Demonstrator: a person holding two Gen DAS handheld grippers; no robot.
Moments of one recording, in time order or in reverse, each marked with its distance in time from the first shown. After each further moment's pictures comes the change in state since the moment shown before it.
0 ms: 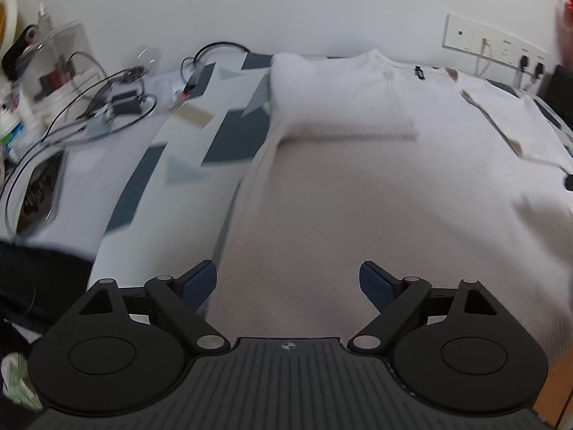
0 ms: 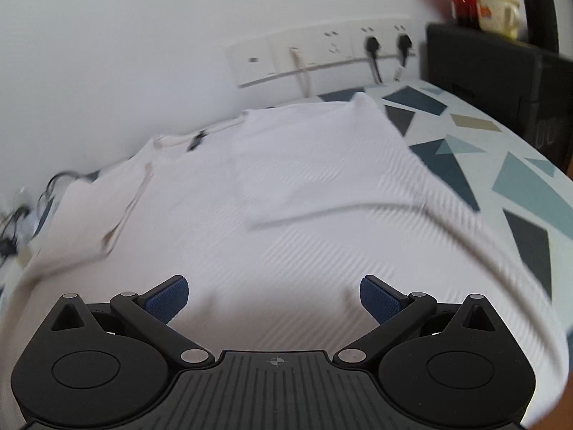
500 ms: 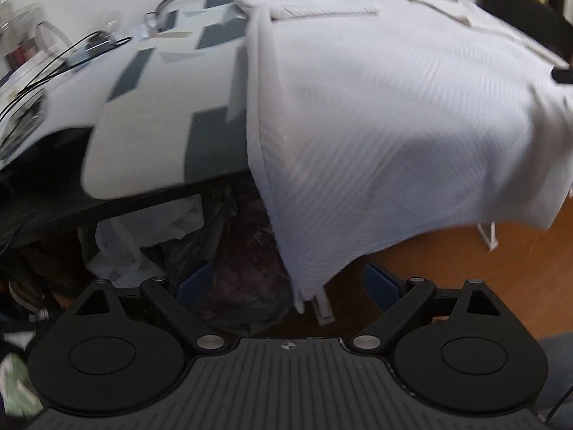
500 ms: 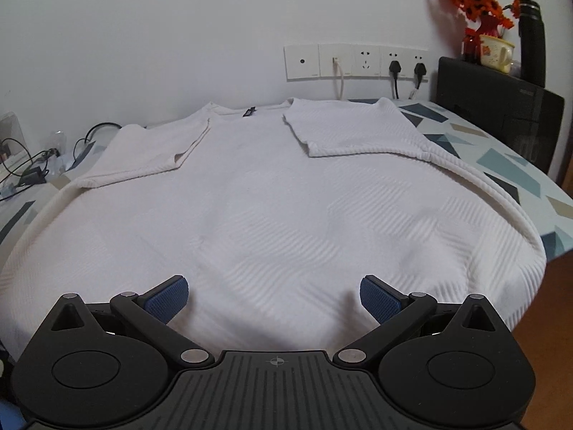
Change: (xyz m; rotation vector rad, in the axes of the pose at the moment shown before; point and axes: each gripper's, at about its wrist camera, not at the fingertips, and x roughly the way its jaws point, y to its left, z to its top) left arm 0.031 0.064 -0.124 0.251 0.054 -0.116; right arm -0.079 0.071 -0.117 -0.119 -0.065 -0.042
